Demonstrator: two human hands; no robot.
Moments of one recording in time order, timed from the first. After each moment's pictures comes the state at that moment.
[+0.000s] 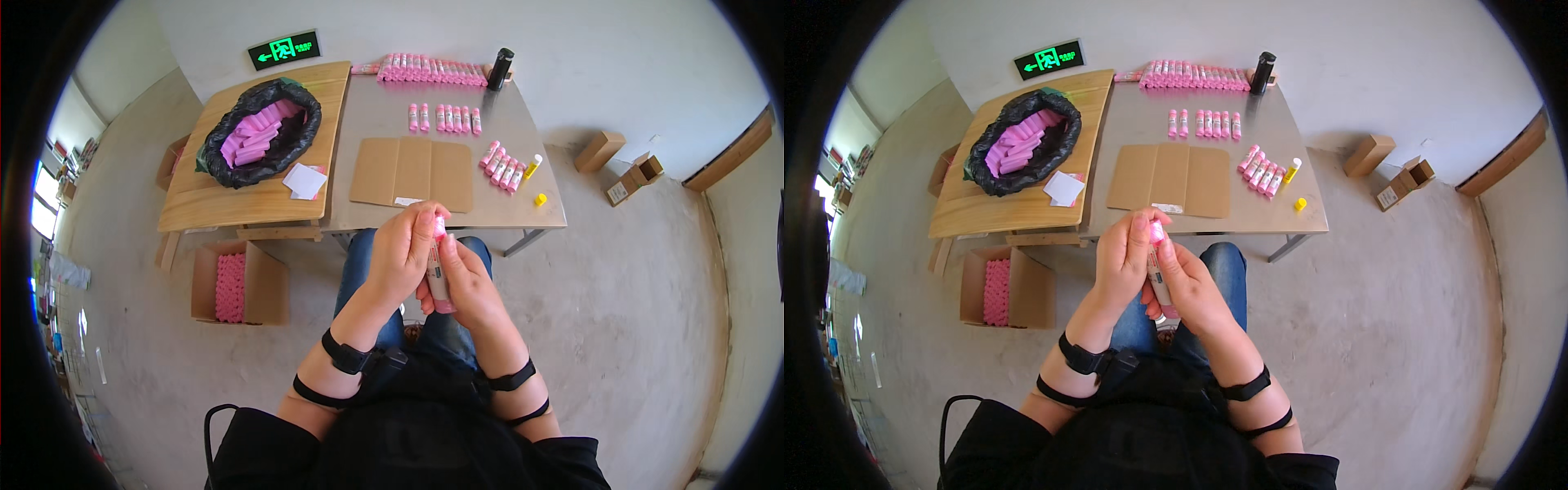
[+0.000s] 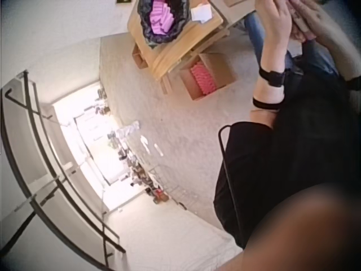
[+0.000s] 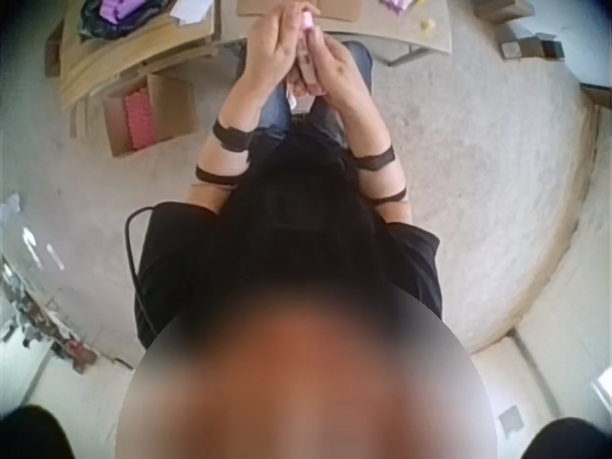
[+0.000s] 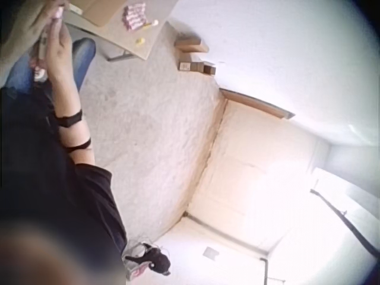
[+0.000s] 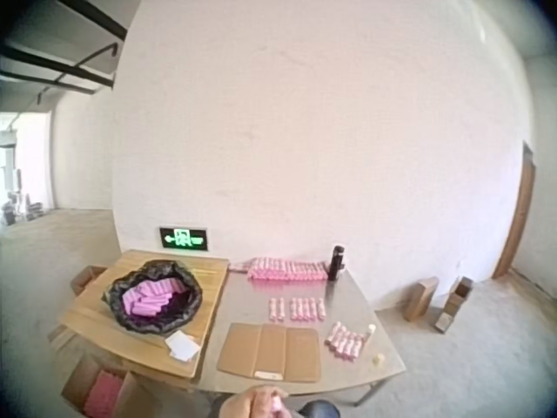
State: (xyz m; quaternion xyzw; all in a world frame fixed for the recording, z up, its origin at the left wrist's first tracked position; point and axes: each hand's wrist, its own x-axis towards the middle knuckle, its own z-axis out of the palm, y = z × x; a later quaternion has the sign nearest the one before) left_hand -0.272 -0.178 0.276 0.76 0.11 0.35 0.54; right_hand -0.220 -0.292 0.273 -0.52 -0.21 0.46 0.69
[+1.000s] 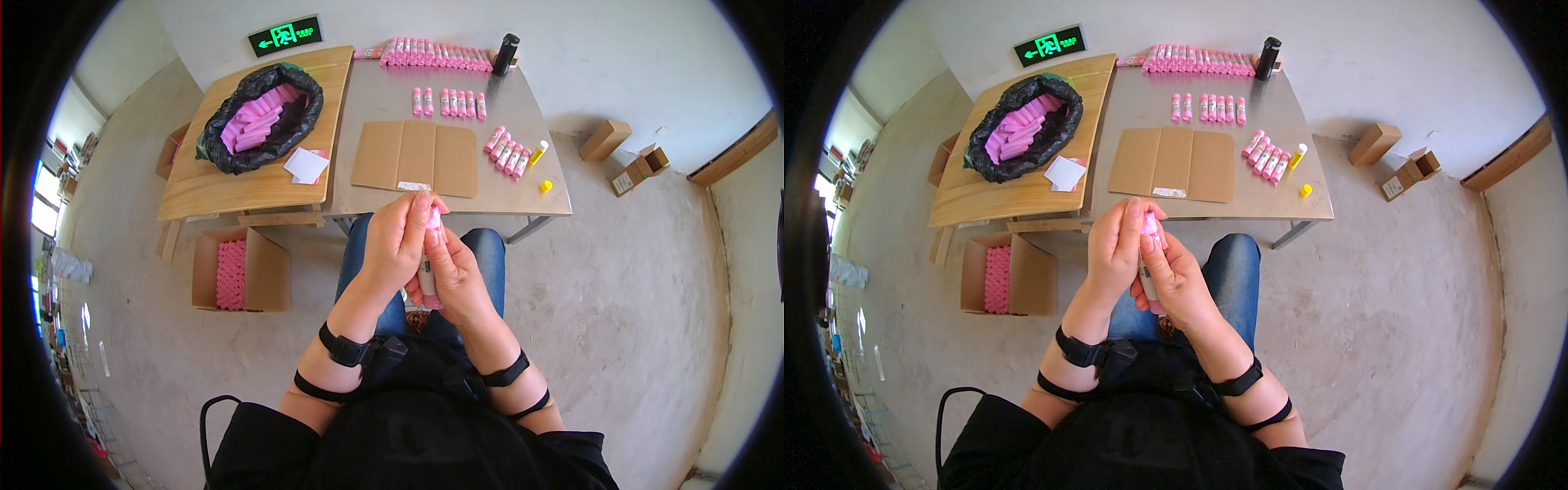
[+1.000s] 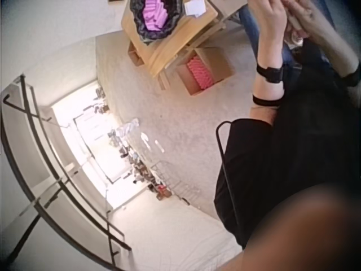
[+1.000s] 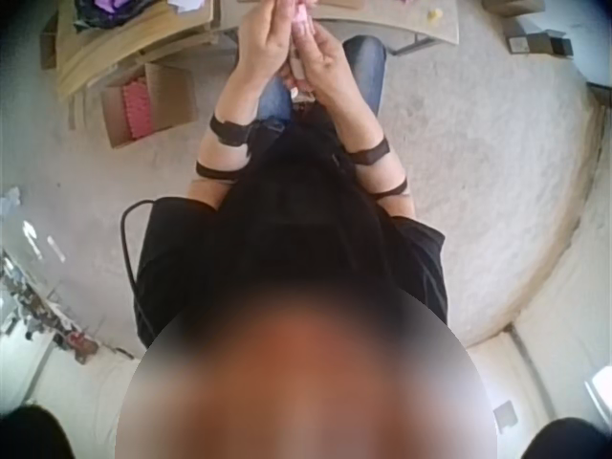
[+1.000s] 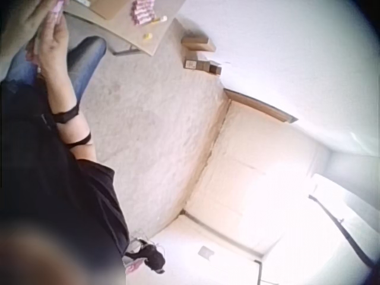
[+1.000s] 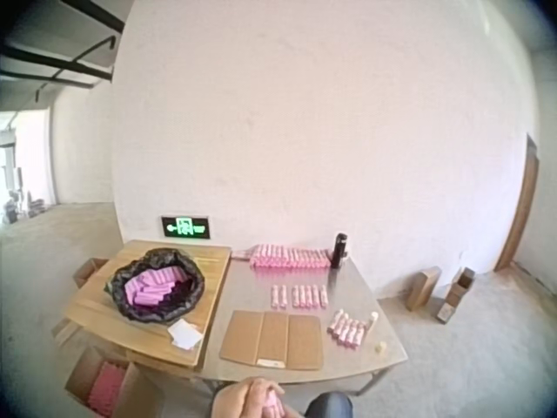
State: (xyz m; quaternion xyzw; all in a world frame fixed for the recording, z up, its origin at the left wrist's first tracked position) left_hand -0.280 -0.174 0.271 0.75 0.11 0.35 0.56; right_hand -0.238 -0.279 0.262 -0.49 -0.20 0.44 0.72
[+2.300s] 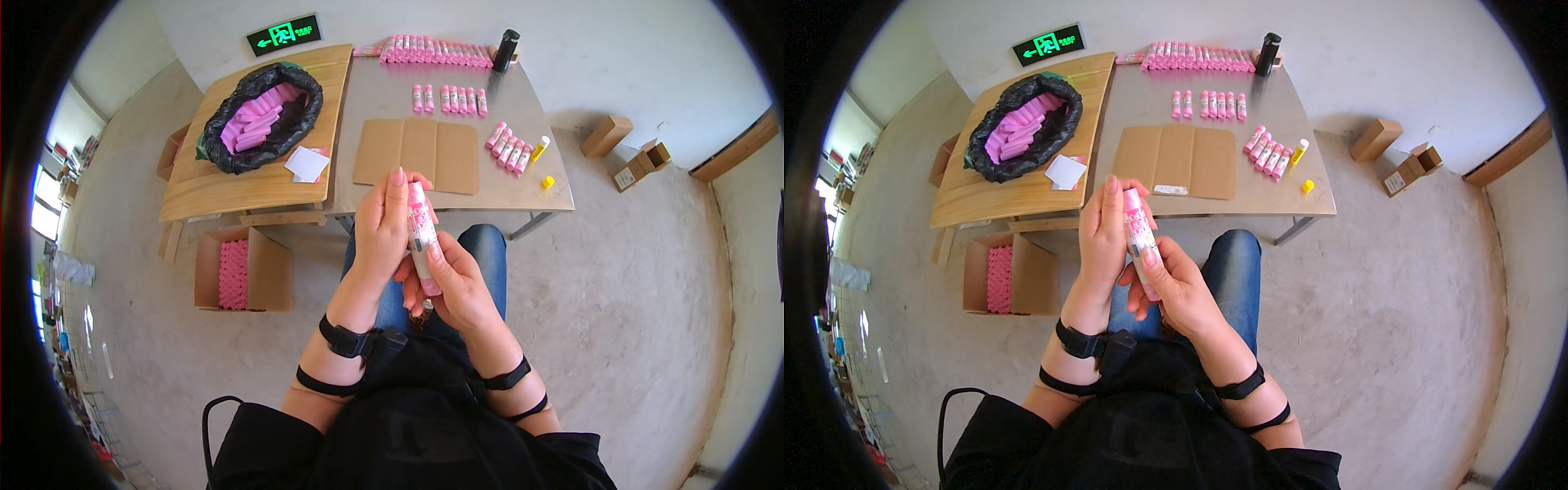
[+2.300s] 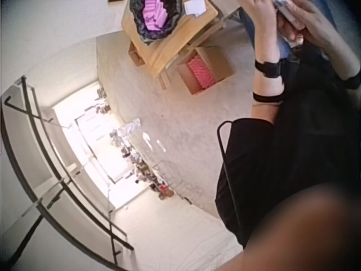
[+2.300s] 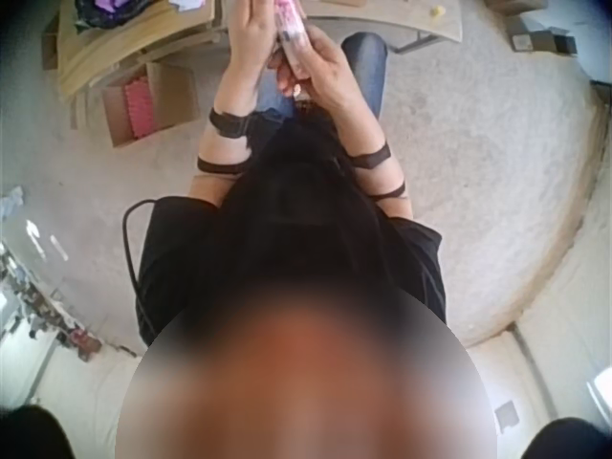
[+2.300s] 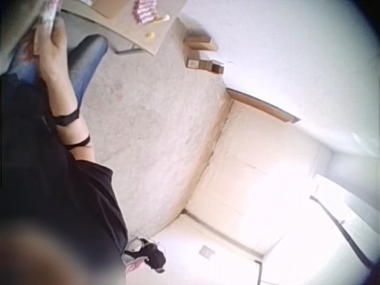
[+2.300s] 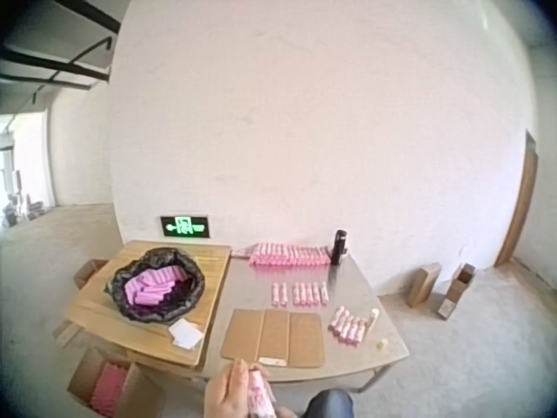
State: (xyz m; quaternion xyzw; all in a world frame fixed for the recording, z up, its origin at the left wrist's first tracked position) left_hand -0.274 -0.169 0.276 0.62 0.15 0.33 0.70; right_hand -0.246 -0.289 0.260 -0.42 -0.20 0.47 0.75
